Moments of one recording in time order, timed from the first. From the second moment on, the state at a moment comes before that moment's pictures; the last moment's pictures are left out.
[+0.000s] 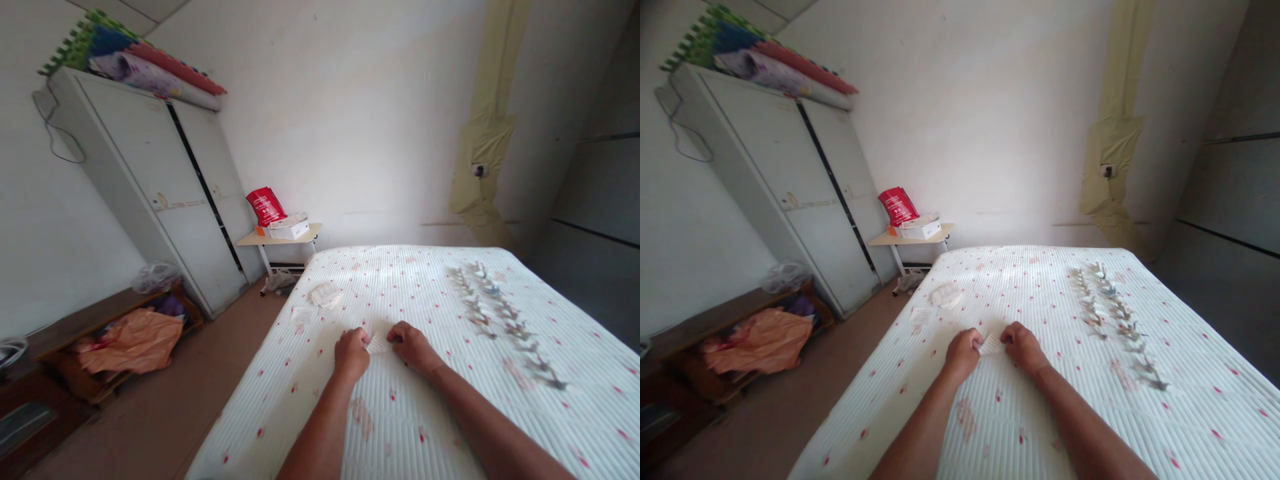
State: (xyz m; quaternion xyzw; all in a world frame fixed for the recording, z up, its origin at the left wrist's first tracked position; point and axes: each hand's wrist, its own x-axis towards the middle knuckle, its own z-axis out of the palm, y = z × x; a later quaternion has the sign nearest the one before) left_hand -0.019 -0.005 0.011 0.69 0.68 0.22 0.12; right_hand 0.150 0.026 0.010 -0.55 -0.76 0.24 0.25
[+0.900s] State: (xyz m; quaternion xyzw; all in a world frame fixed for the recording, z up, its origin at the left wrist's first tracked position) left_hand -0.020 -0.013 0.005 0.69 0.66 0.27 0.11; right_hand 0.158 0.026 0.009 -0.48 -0.79 0.25 0.27
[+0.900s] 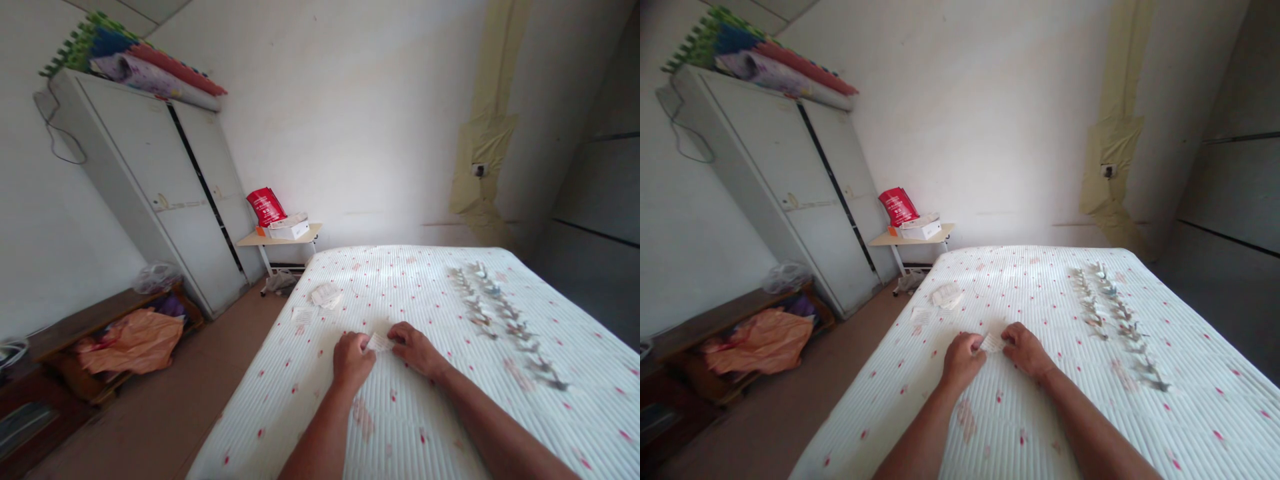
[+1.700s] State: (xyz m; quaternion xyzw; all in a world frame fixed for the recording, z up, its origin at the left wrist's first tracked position) left_hand -0.018 -0.017 0.005 0.71 0.61 0.33 0.08; right_hand 0.157 0.016 0.010 -0.40 -0.81 0.25 0.35
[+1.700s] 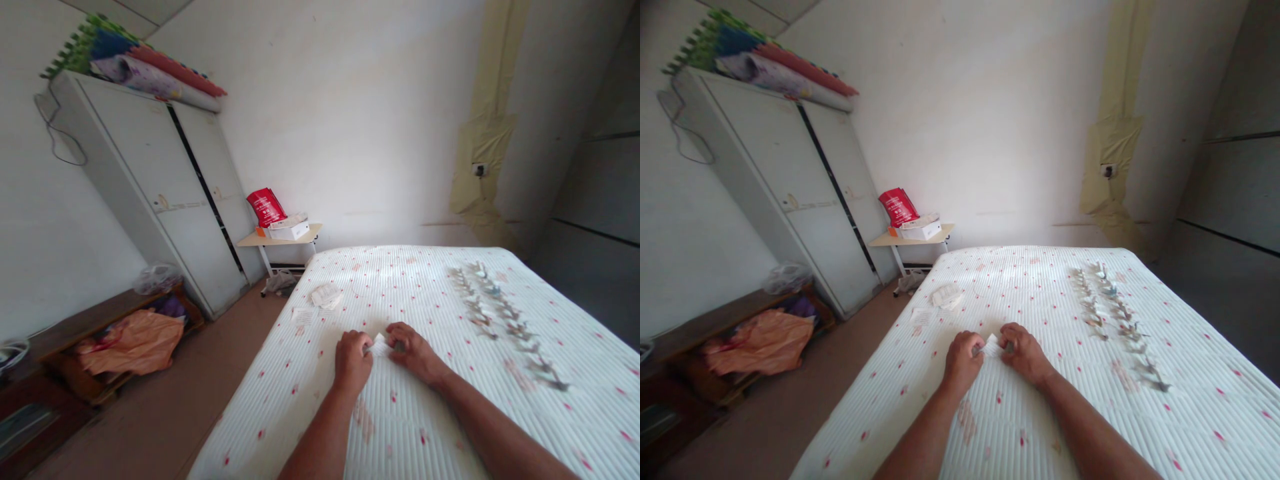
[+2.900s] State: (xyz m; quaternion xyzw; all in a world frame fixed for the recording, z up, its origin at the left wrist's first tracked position) left_hand -0.027 -0.021 0.007 0.75 0.56 0.34 0.10; right_hand 0.144 -0.003 0.028 -0.31 -0.93 0.08 0.20
